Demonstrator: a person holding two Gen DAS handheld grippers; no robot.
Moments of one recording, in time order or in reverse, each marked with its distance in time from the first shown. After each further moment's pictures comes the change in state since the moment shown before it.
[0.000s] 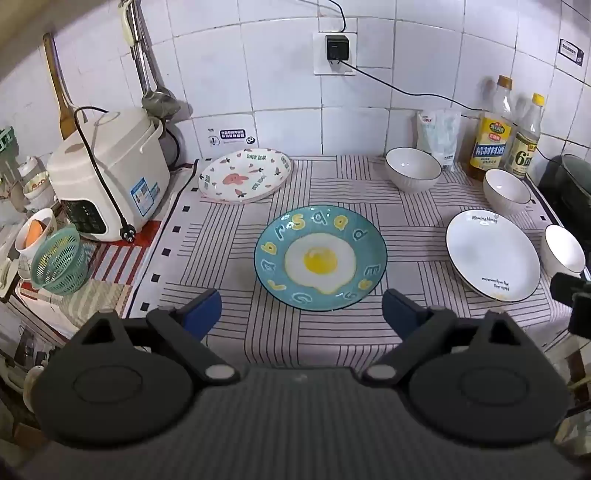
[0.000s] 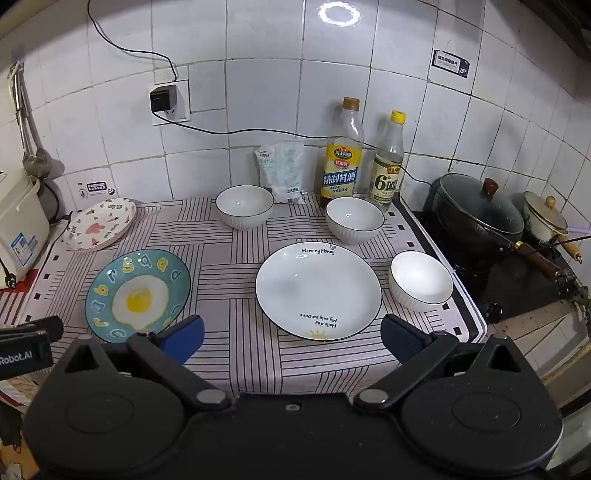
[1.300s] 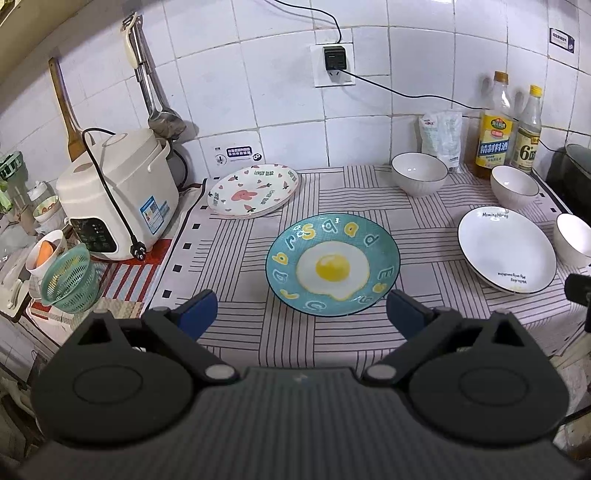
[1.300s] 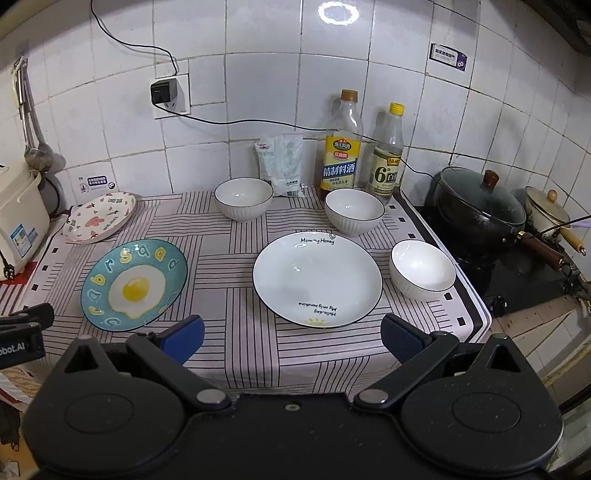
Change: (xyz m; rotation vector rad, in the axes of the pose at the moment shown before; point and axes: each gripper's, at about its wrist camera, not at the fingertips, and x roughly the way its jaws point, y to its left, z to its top) left arm 0.002 -0.005 -0.022 0.052 -0.071 0.048; right arm 0.008 -0.006 -0.020 0.009 -0.009 0.008
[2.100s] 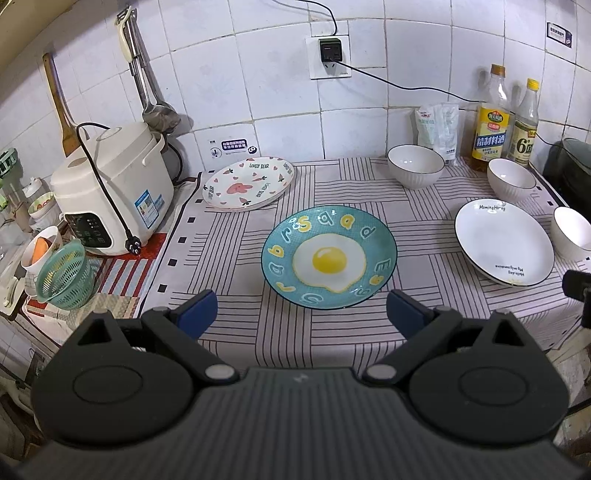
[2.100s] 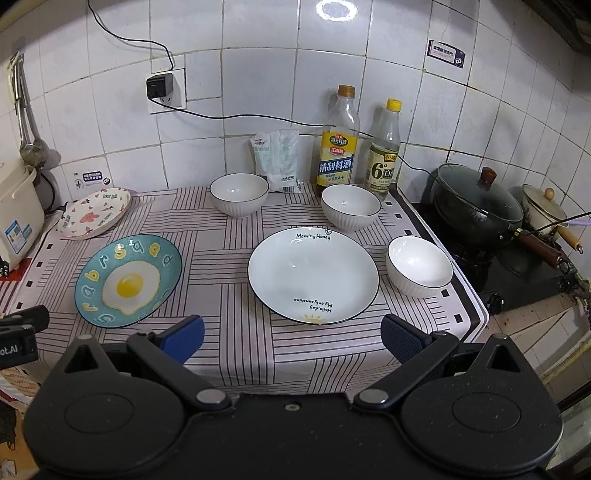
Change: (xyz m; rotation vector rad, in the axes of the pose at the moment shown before) left arm 0.005 0.000 -0.002 0.004 0.023 -0.018; right arm 0.004 0.002 -0.004 -0.006 0.007 -0.015
